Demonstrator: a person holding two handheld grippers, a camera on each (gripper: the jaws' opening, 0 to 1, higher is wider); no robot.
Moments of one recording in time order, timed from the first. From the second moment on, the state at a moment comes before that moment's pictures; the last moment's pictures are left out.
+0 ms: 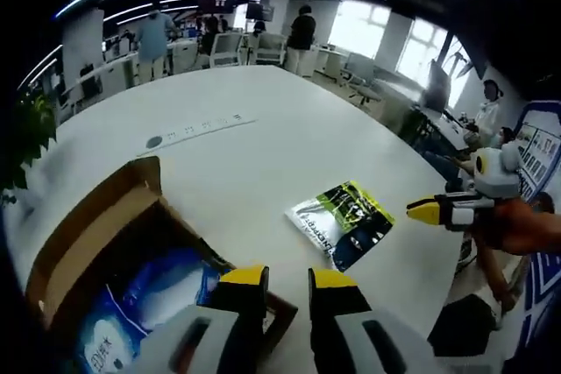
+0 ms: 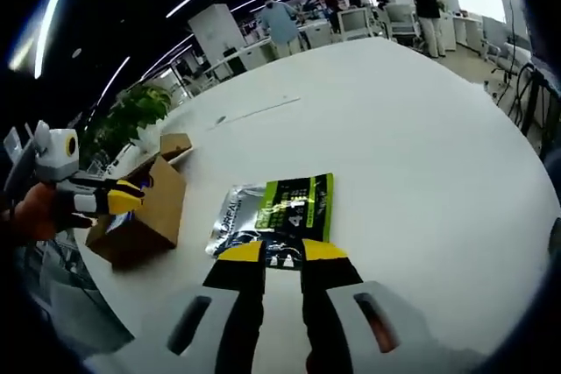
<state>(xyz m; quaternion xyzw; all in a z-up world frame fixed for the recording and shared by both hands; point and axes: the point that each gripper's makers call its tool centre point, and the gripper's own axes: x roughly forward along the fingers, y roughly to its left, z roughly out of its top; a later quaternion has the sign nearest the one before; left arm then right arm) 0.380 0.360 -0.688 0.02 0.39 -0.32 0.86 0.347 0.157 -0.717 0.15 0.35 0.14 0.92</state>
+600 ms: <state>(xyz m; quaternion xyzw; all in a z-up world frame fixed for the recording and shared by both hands) 0.364 0.482 -0.681 0.00 0.37 -0.25 0.89 0.359 0.283 -0.691 0.10 0.33 0.27 0.90</state>
